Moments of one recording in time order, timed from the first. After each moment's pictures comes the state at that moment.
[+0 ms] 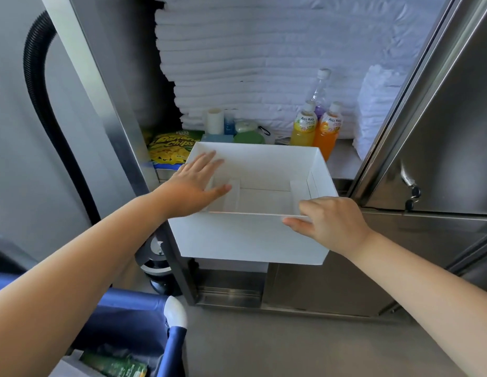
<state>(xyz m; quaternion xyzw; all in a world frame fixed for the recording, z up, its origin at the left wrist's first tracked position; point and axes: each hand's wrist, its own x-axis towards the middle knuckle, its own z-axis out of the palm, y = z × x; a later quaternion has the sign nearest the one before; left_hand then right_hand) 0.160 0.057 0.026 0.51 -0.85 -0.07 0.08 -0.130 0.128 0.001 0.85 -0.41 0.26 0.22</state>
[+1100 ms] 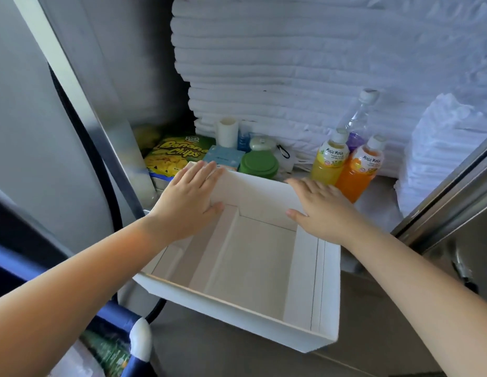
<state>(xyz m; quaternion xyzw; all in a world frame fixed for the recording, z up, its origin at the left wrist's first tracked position) 0.125 -0.002 0.006 0.59 -0.79 0.13 0.06 -0.155 -0.039 0.016 0.88 -0.47 0.04 0.02</state>
